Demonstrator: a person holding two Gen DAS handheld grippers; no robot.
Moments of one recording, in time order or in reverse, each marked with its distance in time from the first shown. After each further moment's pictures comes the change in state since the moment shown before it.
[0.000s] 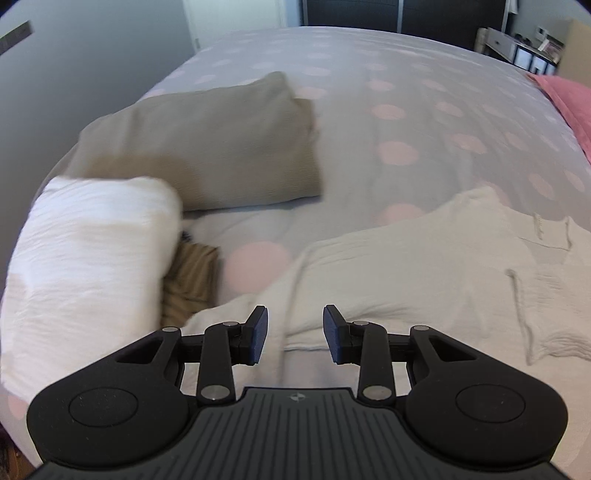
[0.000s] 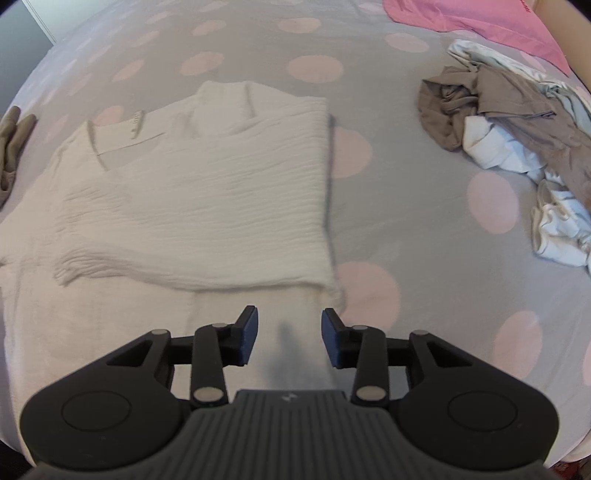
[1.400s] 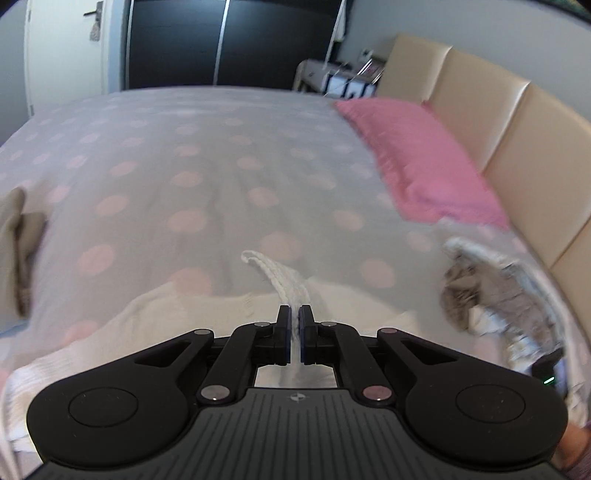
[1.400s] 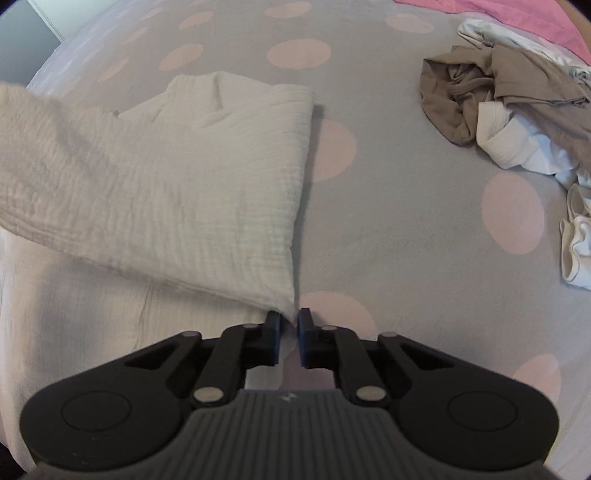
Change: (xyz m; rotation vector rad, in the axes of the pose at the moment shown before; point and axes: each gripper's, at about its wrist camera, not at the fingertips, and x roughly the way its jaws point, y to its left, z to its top) left arm -0.052 -0.270 0.043 0.229 -0.117 -0.441; right arm 0.050 -0.049 0.026 -0.040 -0.006 0.022
